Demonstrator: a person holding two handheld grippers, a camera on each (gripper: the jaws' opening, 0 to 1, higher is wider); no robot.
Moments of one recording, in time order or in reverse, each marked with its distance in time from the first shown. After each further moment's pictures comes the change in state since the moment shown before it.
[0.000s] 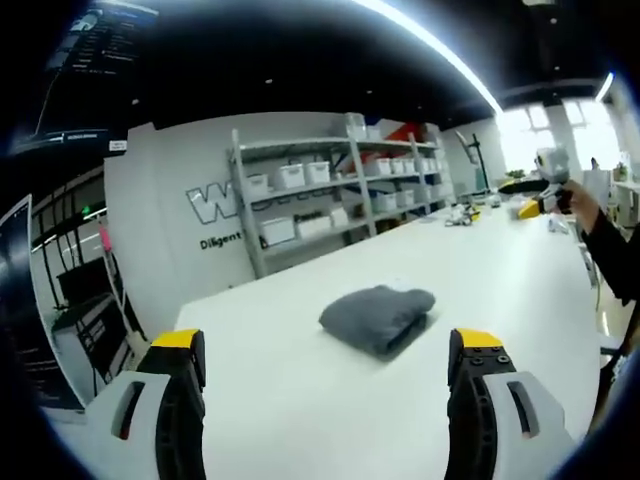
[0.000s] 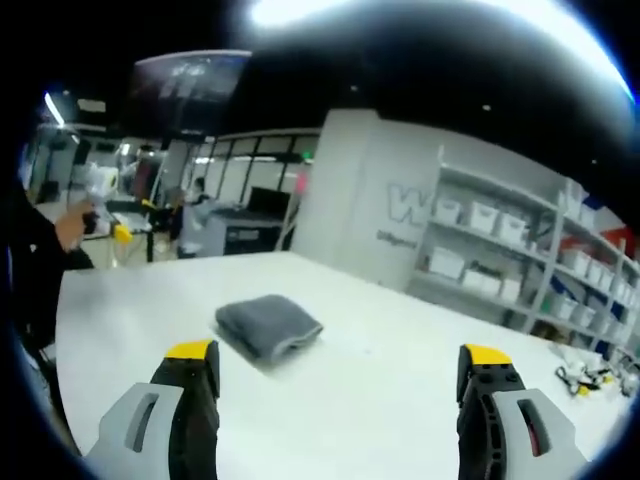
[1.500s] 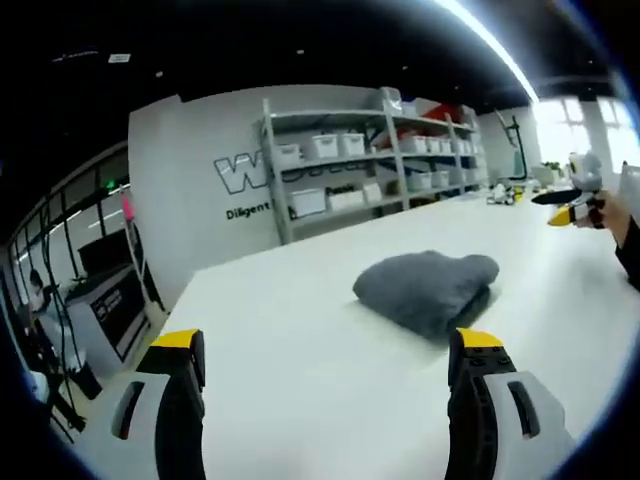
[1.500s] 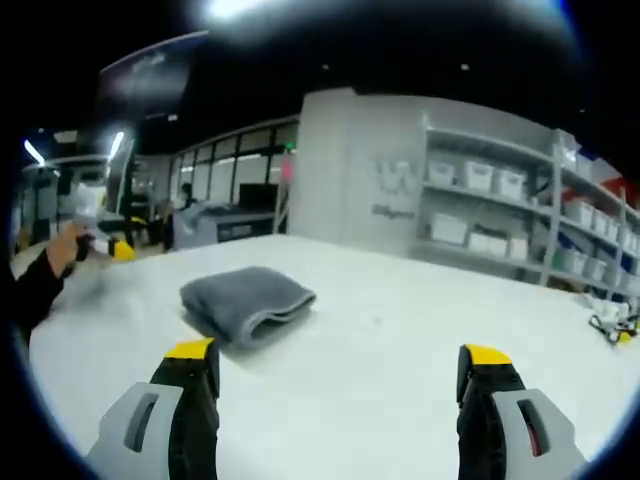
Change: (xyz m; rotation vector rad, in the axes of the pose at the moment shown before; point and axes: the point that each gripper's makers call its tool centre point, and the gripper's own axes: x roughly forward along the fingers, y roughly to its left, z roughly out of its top) left arm 0.089 0.021 -0.078 -0.061 0.104 0.112; right arm 0.089 -0.012 -0.090 0.137 0.065 -0.006
